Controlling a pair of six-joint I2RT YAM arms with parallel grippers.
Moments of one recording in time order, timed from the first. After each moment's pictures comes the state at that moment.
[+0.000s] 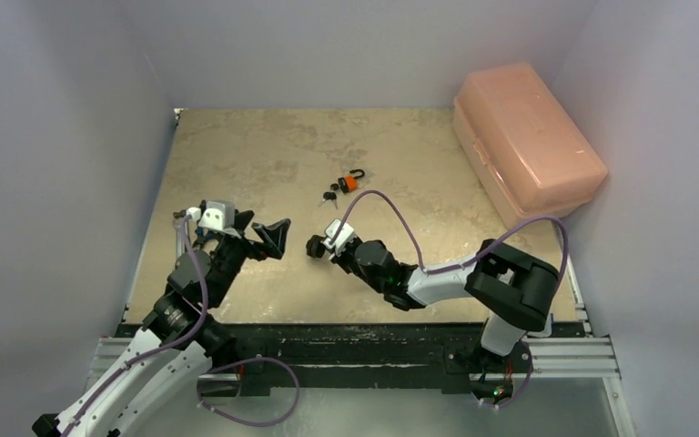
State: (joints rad) left arm -0.65 0.38 0.49 -0.09 -0.30 -0.28; right arm 1.07 1.66 0.64 0.76 0.31 -0.11
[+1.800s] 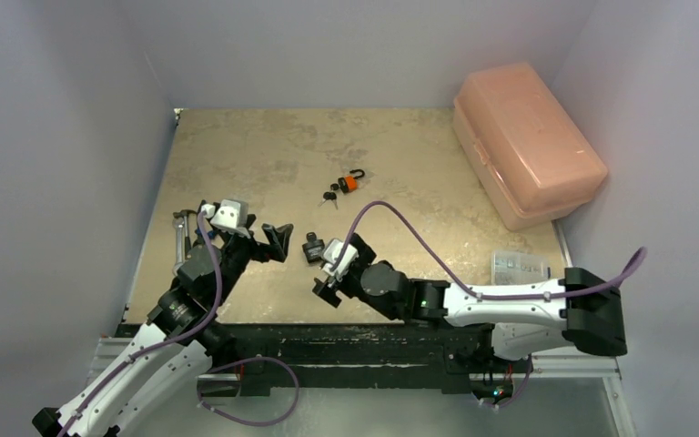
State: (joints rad) left arm -0.65 0.44 0.49 -0.14 -0.30 -0.22; right arm 1.35 1.30 0.71 0.30 0.47 -0.10
